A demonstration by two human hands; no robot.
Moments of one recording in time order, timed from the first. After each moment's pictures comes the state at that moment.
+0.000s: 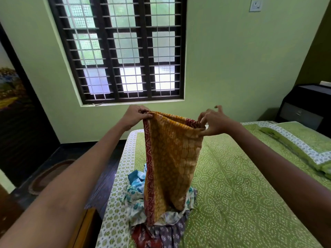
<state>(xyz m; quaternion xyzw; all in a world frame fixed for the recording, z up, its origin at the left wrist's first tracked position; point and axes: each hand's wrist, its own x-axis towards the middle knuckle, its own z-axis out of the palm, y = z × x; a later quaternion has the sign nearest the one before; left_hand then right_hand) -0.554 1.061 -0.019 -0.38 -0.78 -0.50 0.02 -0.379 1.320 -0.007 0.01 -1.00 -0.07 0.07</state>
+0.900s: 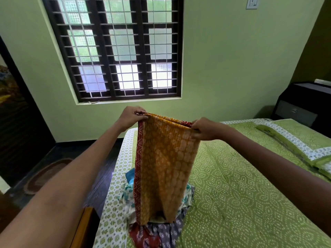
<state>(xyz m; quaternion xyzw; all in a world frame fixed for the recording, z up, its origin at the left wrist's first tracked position) -0.570 1.055 -0.036 -0.41 -0.79 -0.46 0.04 -0.378 1.294 -0.025 0.08 -1.00 0.02 0.03</state>
